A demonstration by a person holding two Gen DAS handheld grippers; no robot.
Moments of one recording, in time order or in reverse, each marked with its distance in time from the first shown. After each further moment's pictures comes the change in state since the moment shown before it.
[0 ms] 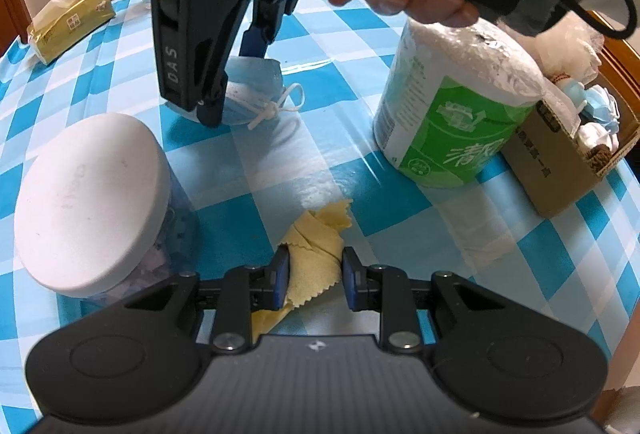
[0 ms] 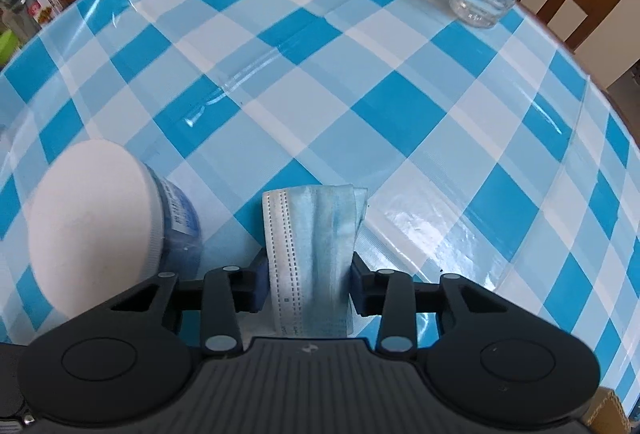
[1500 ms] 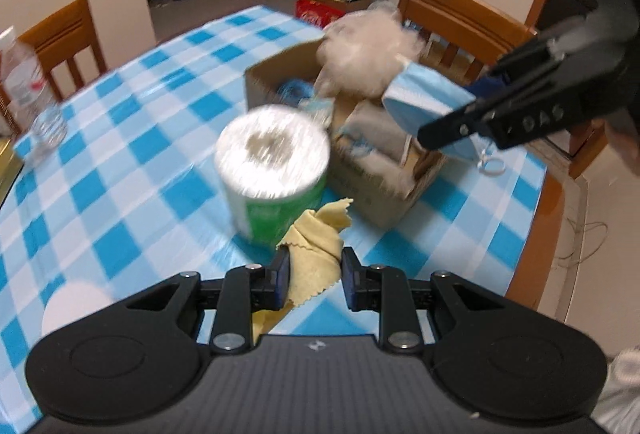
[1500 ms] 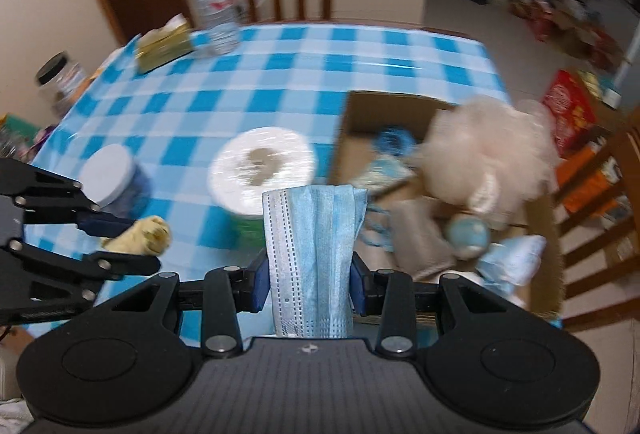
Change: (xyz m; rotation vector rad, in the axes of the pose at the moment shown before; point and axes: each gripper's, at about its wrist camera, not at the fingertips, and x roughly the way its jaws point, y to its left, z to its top) left arm -0.095 -0.074 0.048 0.357 -0.046 -0.223; right arm -0.202 -0.012 -0.285 0.621 -0.305 -0.196
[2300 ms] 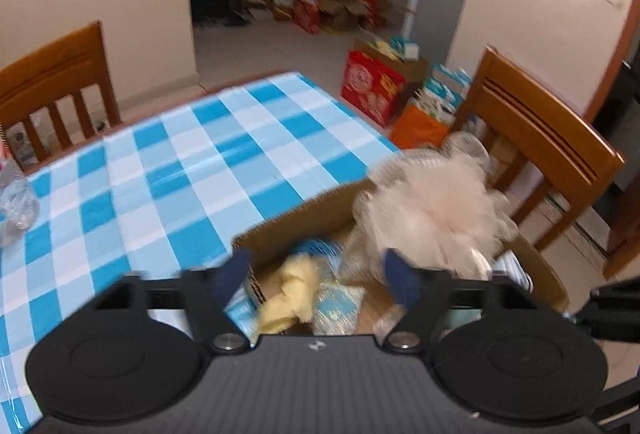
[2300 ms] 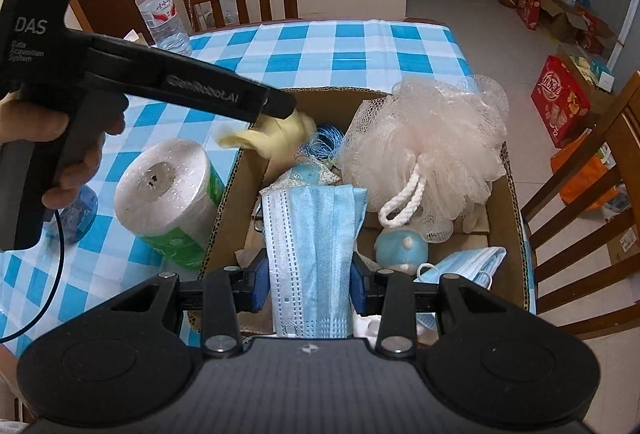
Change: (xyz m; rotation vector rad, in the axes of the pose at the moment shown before) left arm 0.117 0.012 0.153 -0.178 -0.151 0.122; right arm 0.037 -0.086 0.007 0.038 -0.005 0.025
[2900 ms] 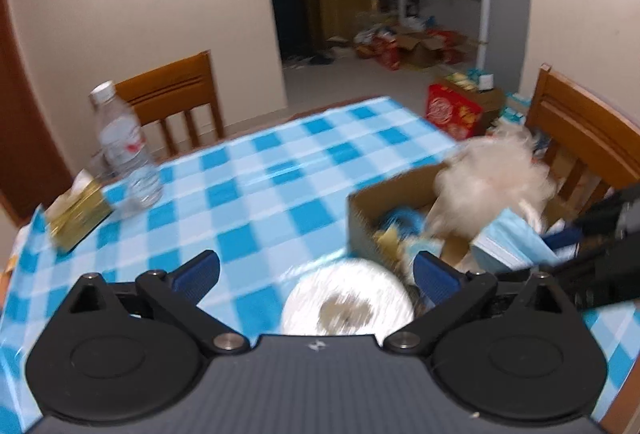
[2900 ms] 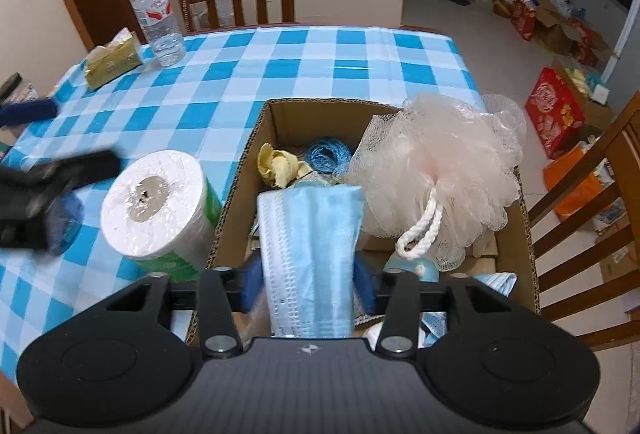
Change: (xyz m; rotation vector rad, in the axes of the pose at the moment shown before) left arm -0.094 0.009 -0.070 -0.020 -0.092 0.282; right arm 0.021 0.019 0.014 -0.025 -0.015 -0.060
